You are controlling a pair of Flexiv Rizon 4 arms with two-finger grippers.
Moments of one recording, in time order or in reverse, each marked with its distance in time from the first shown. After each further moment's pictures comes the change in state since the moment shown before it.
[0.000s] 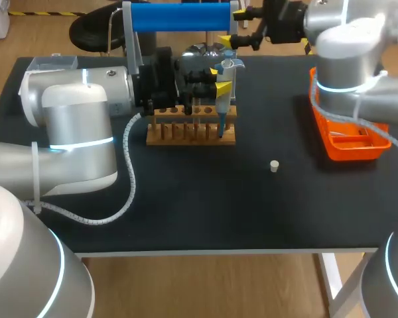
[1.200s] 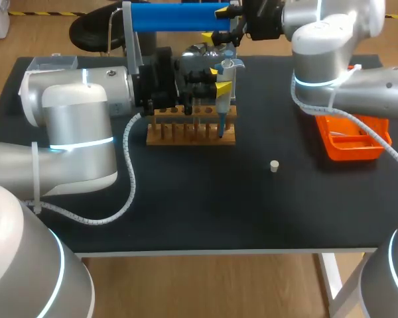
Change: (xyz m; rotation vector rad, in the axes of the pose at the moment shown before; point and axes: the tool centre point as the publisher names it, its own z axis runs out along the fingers) left arm 0.000 0.000 0.000 0.000 0.000 0.000; right arm -0.011 0.000 0.047 -0.002 0.022 0.005
